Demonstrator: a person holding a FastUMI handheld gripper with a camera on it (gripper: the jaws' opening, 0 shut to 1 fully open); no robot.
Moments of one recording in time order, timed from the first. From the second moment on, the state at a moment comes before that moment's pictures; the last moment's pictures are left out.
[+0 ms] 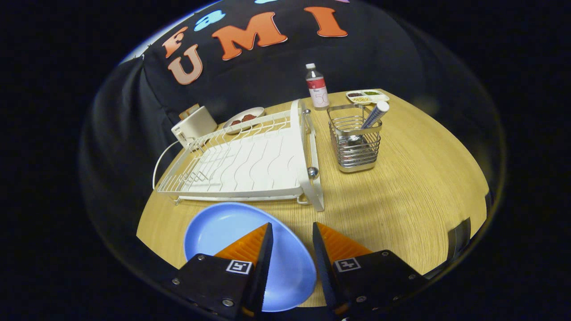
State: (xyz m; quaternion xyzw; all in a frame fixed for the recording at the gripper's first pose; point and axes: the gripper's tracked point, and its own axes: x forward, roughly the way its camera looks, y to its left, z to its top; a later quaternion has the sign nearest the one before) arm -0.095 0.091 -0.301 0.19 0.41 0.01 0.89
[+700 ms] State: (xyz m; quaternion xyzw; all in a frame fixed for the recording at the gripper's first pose) arm -0.039 -0.014 -0.249 0.10 0.24 -0.09 0.96
